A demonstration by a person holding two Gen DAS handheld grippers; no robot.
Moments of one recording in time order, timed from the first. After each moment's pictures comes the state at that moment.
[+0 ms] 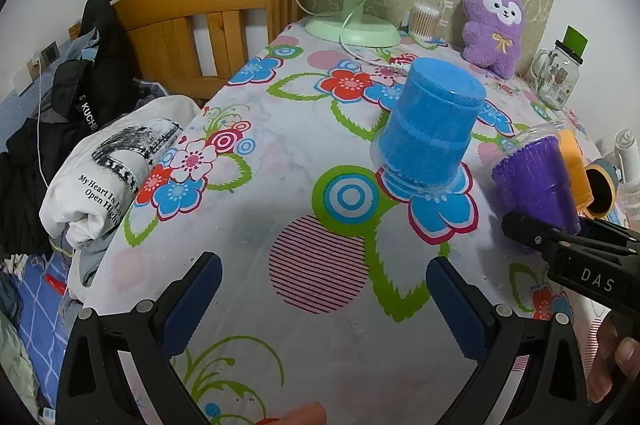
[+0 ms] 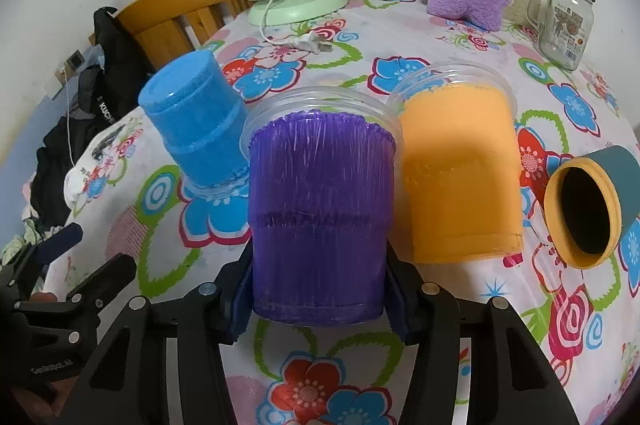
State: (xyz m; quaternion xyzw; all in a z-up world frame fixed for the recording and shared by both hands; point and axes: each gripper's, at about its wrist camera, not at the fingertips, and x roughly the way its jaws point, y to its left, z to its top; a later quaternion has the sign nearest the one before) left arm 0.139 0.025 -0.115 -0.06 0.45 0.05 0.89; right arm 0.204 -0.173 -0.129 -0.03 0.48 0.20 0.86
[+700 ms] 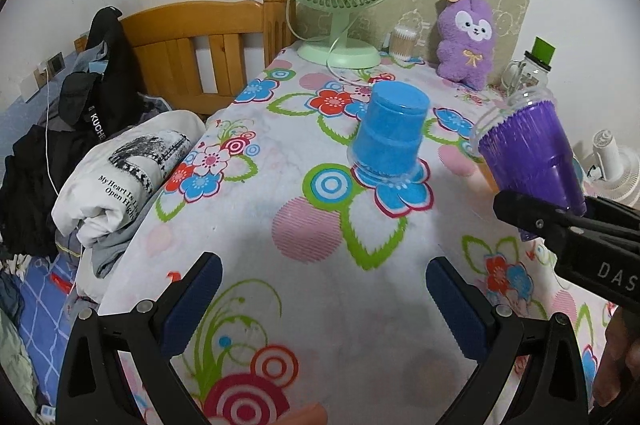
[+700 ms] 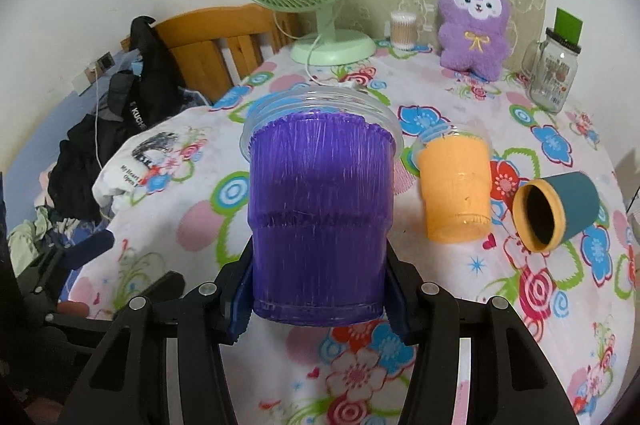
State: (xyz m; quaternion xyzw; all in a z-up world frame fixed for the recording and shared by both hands) left arm 0.083 0.014 -0.080 -0.06 0.42 0.04 0.91; right arm 0.135 -0.165 -0.068 -0.05 0.42 0.22 0.88
